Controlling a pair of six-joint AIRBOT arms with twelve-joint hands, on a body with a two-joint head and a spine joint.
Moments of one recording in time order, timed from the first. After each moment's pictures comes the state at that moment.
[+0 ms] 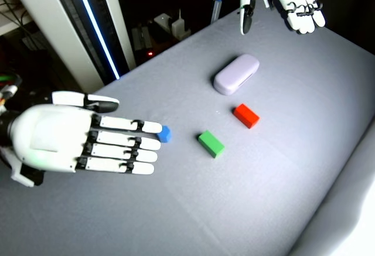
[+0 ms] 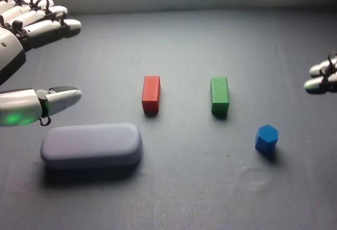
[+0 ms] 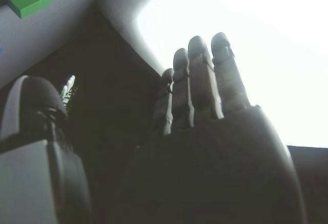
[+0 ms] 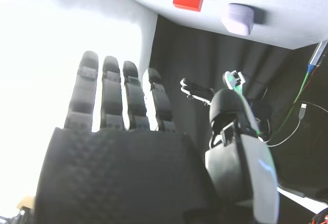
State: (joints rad) left arm 1.06 -0.70 0.91 -0.21 -1.08 0.93; right arm -0.94 -0.80 1.10 -0.19 0.95 -0.54
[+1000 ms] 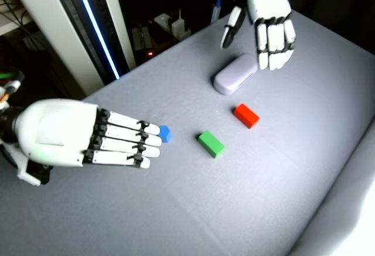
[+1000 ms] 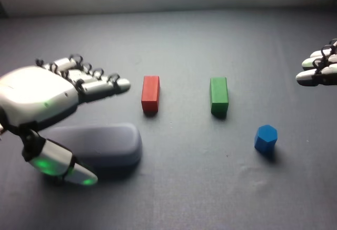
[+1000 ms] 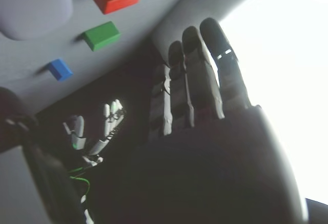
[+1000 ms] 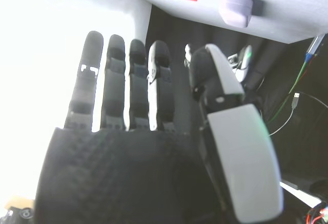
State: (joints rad) left arm 0.95 -0.84 1.01 -0.01 -0.65 0.90; right arm -0.89 -0.80 1.11 -0.24 0.95 -0.52
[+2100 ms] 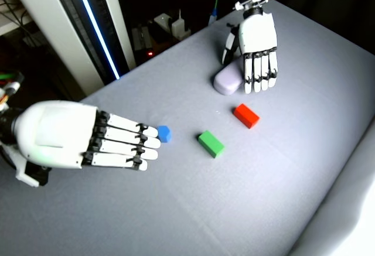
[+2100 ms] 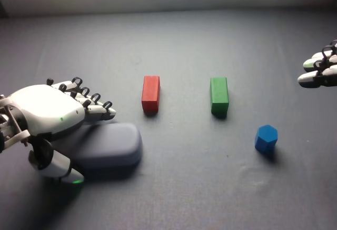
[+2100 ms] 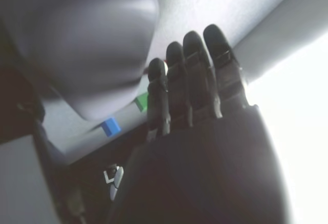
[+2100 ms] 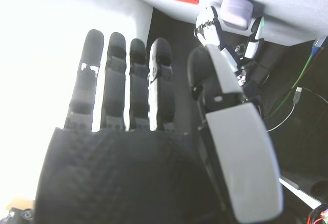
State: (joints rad) left arm 0.92 -0.93 1.08 -0.23 -0.43 1.22; right arm -0.89 -0.80 1.12 -0.24 0.94 -0.52
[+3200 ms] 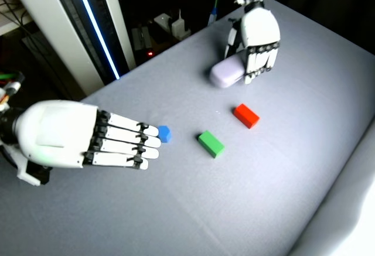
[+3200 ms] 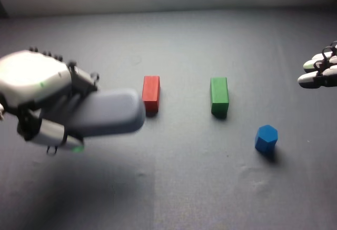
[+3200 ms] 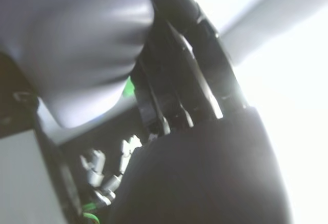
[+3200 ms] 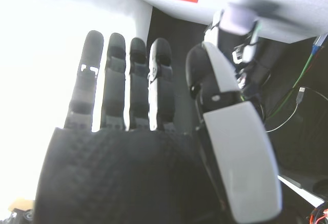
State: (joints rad) left arm 0.90 -0.85 1.04 -0.15 -0.69 0.98; right arm -0.89 -0.80 1.12 -0.24 0.94 -0.50
